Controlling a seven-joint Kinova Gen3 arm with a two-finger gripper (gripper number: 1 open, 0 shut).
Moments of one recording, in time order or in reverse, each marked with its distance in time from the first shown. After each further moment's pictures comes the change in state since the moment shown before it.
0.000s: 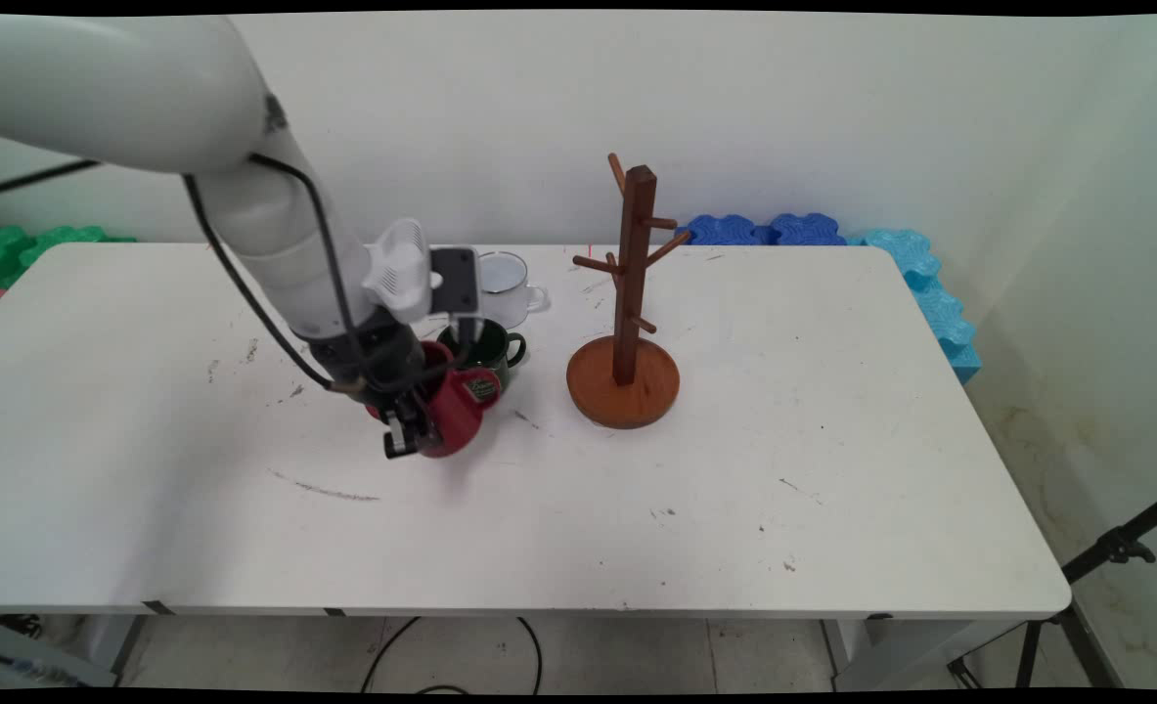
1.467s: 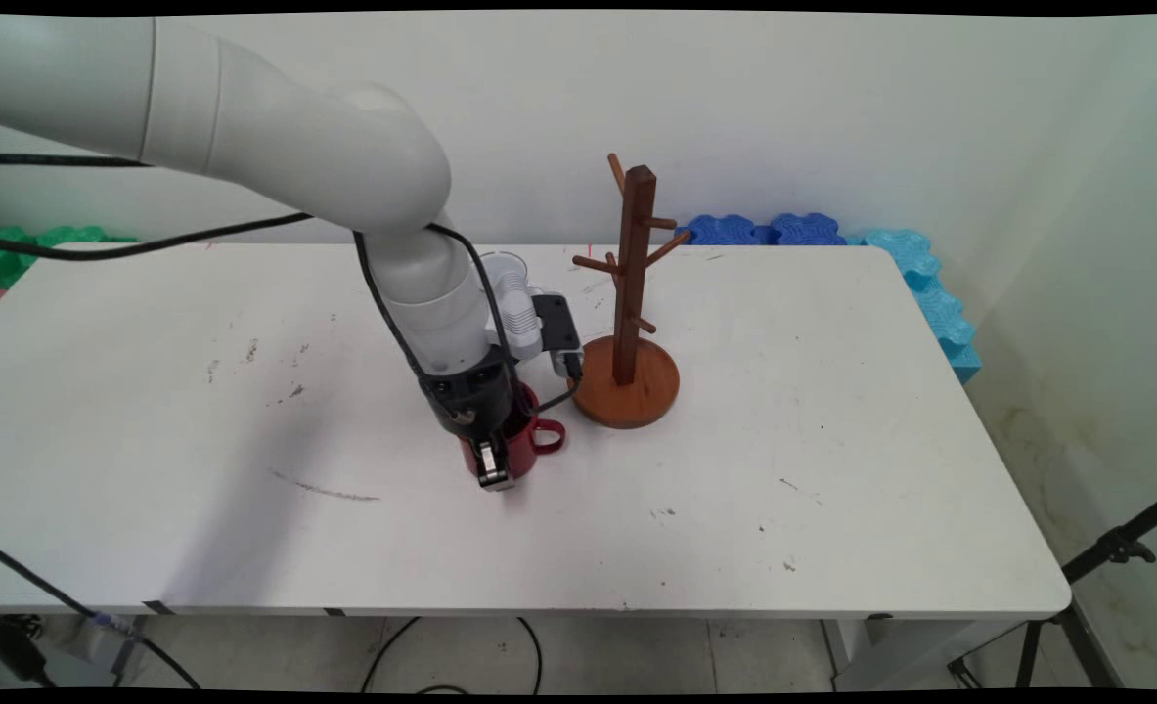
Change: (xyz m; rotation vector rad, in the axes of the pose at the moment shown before) arm 0.068 -0.004 0.071 -0.066 -0.048 -0.083
